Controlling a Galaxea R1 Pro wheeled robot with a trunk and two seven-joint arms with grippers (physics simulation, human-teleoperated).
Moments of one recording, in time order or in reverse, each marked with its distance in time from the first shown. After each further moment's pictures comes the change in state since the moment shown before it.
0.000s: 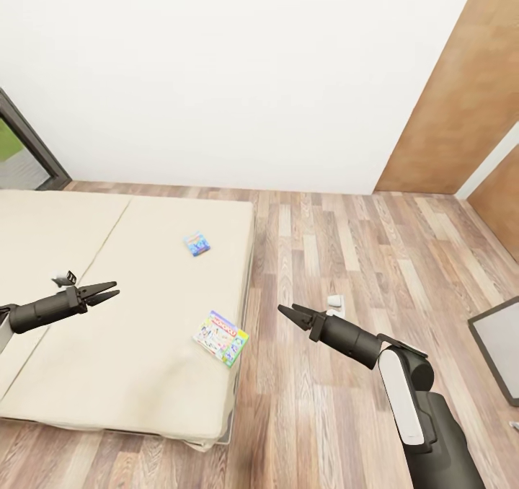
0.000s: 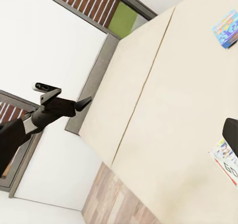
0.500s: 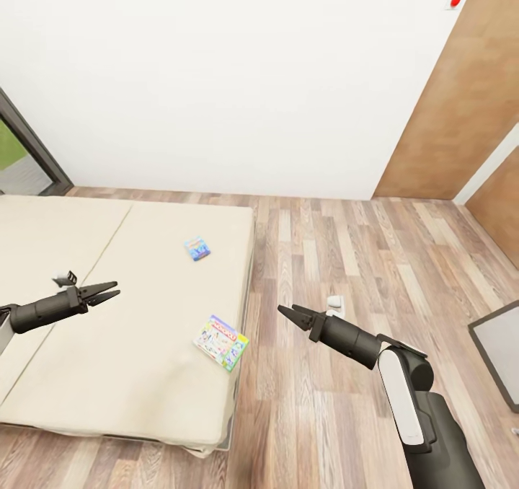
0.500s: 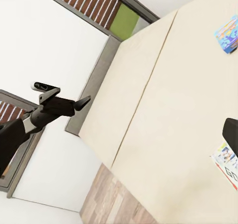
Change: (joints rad) left arm 0.000 -0.002 -0.001 0.000 0.000 0.000 0.000; right arm 0.000 0.000 0.000 0.004 0.002 0.000 -0.002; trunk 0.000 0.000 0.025
